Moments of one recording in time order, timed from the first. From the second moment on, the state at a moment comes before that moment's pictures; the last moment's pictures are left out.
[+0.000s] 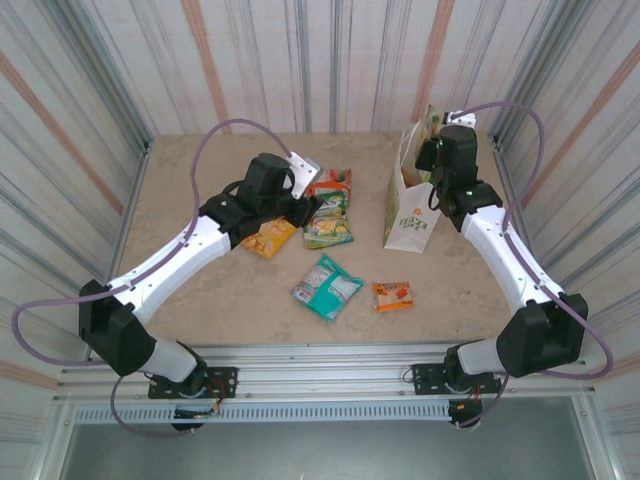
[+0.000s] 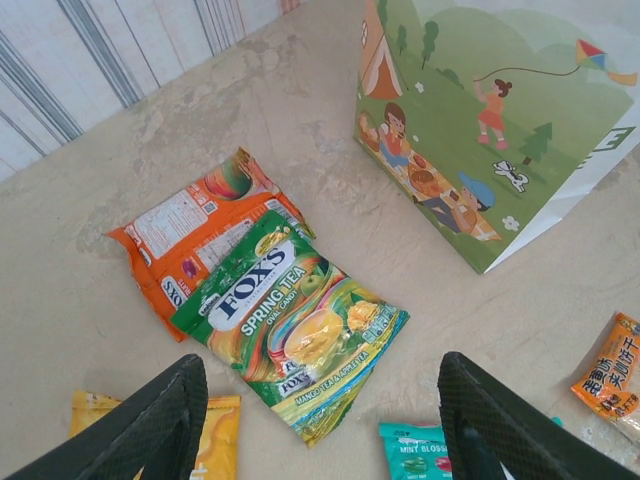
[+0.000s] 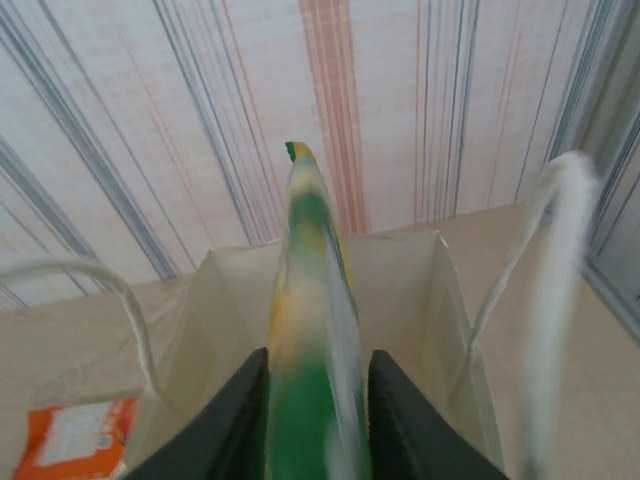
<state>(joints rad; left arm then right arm) -0.67 1.45 1.34 -0.48 0.02 0.08 0.24 1.38 1.25 -0.20 0.34 0.28</state>
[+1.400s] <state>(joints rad) -0.58 1.68 1.04 -0.59 0.47 -0.39 0.88 1.06 0.85 -0.74 -0.03 1.05</state>
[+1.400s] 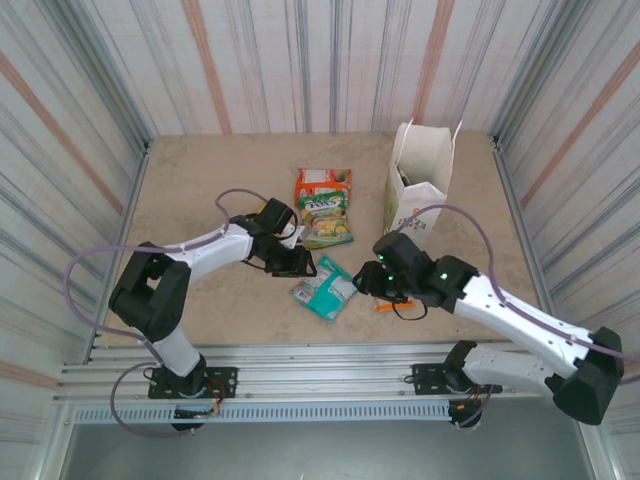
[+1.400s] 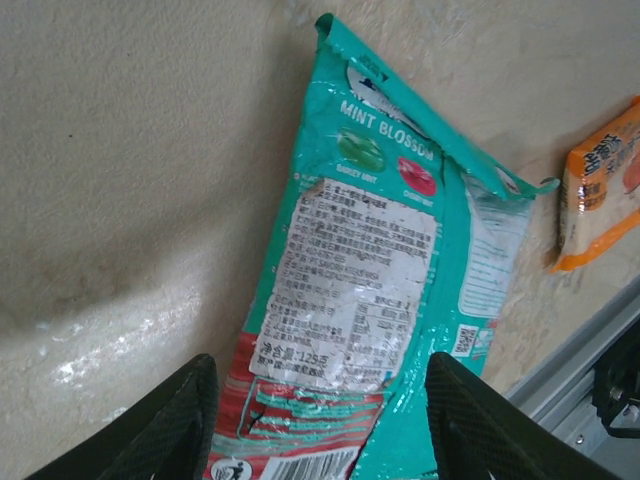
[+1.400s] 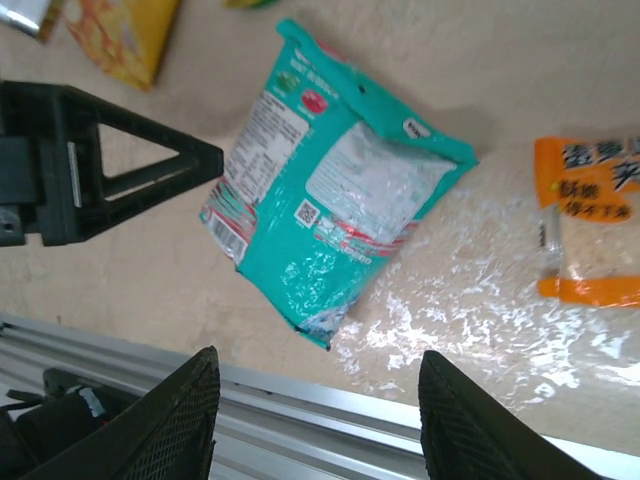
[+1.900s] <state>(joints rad) -0.60 1.74 0.96 -0.50 0.58 -0.38 0.88 1.17 0.61 -0.42 -0.11 1.20</state>
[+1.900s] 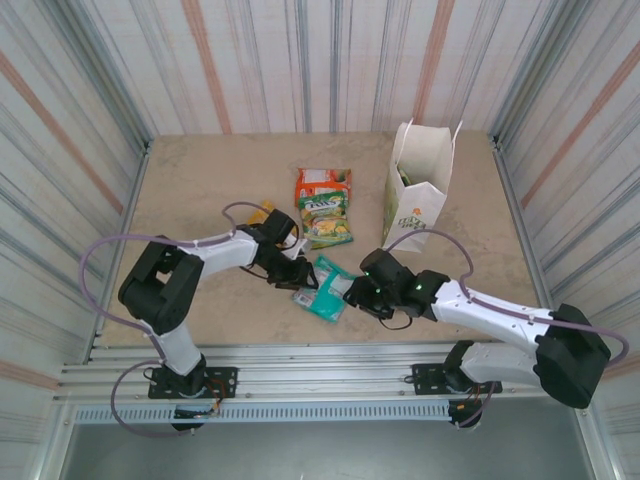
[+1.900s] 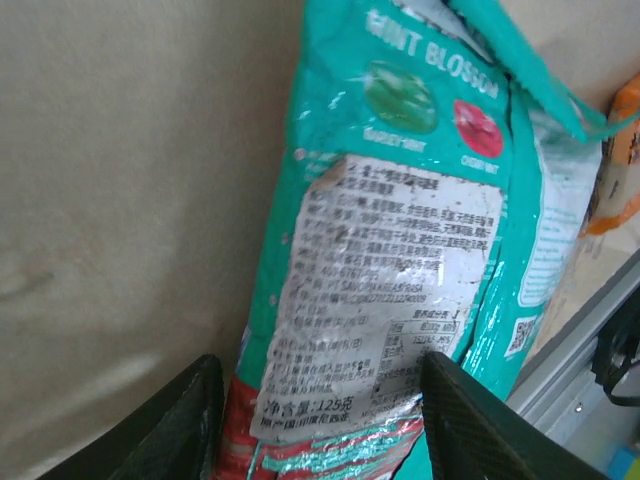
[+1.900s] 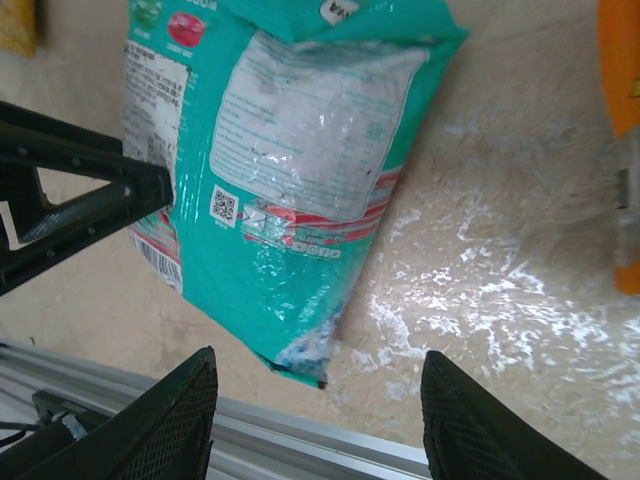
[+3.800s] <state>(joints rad) -0.57 1.11 0.72 0.00 0.56 -0.47 0.47 0.75 0.52 -0.08 -0.35 0.70</state>
